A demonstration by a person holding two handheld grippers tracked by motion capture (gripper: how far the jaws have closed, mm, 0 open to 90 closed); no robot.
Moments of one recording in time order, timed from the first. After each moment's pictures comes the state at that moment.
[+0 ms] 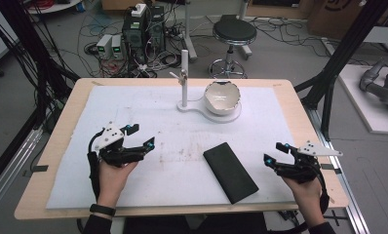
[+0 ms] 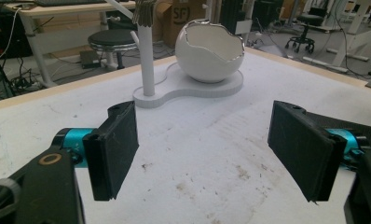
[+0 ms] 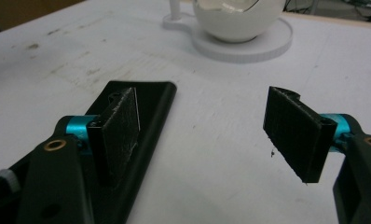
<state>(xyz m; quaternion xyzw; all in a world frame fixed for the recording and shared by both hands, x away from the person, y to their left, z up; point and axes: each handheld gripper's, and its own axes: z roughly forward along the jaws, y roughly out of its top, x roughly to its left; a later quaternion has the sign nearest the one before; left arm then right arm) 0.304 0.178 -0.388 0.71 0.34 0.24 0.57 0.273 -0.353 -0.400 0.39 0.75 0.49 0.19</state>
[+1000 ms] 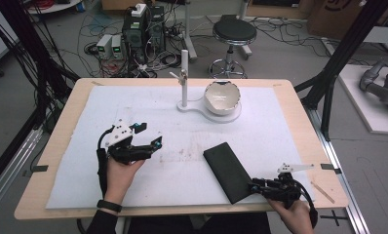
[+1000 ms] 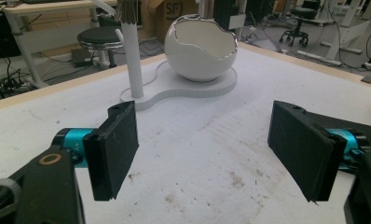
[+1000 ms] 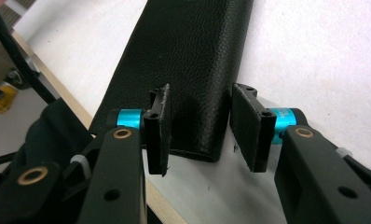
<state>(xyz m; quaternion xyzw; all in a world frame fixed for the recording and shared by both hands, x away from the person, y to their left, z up) 0.312 0.160 -0.389 0.72 0.32 0.23 0.57 0.250 -0.329 -0.458 0.44 0.78 0.45 -0.03</state>
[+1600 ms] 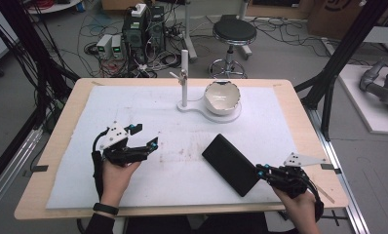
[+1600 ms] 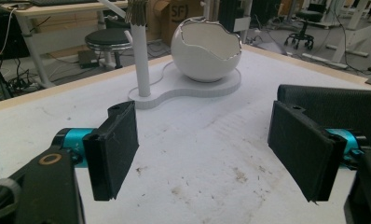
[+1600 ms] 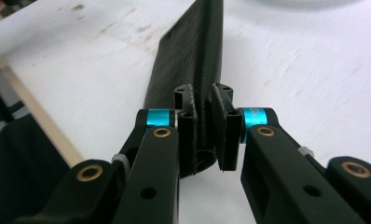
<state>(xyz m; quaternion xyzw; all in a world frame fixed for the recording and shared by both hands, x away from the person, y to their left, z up) 0.304 0.171 -0.388 0.71 0.33 0.24 0.57 0.249 -0.325 -0.404 0.39 0.79 0.46 0.11</state>
